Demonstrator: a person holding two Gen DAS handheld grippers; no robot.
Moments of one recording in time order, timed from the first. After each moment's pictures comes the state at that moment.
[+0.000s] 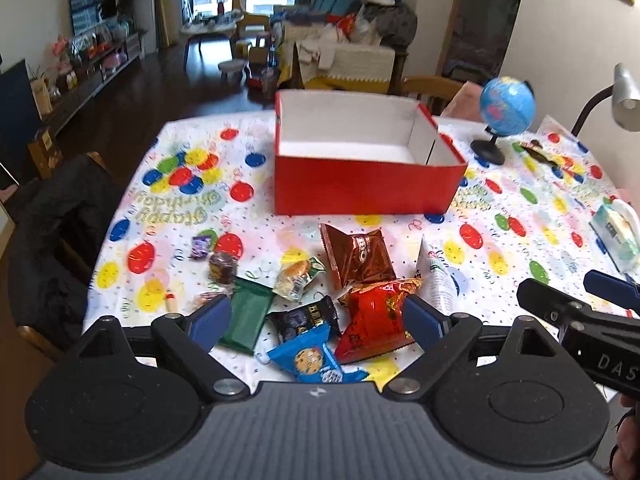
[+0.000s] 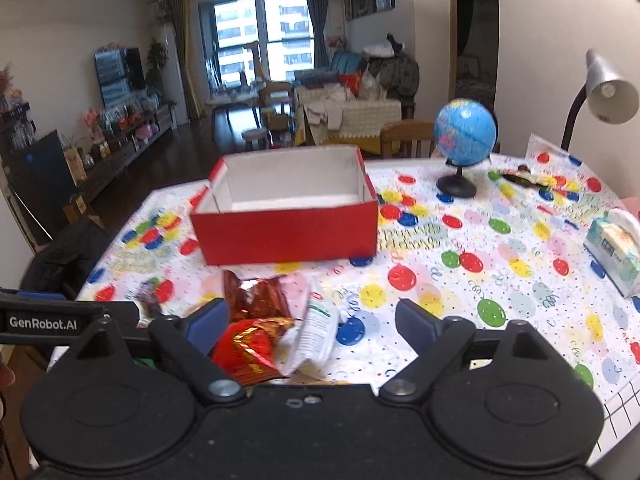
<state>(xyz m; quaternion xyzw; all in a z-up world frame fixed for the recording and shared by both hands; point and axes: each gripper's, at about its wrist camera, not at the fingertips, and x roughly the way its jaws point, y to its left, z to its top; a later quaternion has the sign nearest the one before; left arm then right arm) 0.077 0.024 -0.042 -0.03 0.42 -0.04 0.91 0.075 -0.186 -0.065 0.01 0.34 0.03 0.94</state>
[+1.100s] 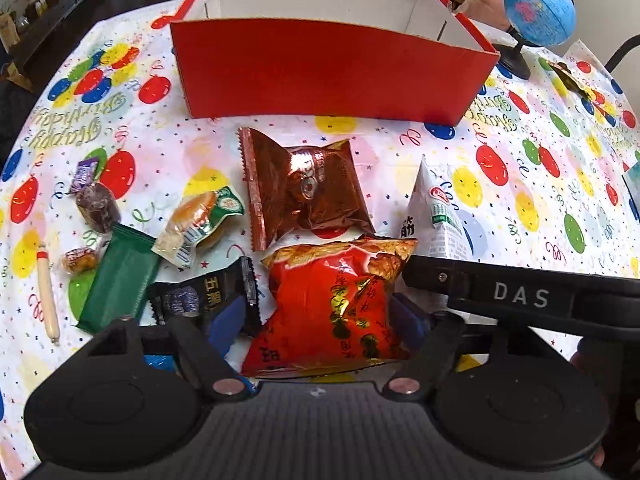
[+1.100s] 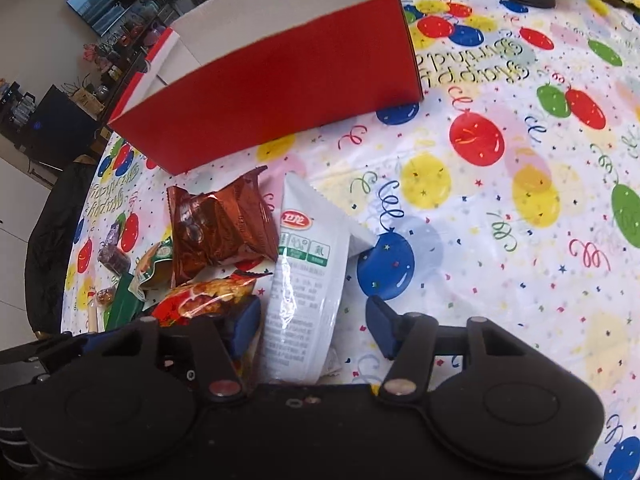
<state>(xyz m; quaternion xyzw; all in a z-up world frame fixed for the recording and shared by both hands) 0.171 -0.043 -0.149 -0.05 0.55 -0.06 0.83 0.213 -0.228 -0.190 0.13 0.55 0.11 0.82</state>
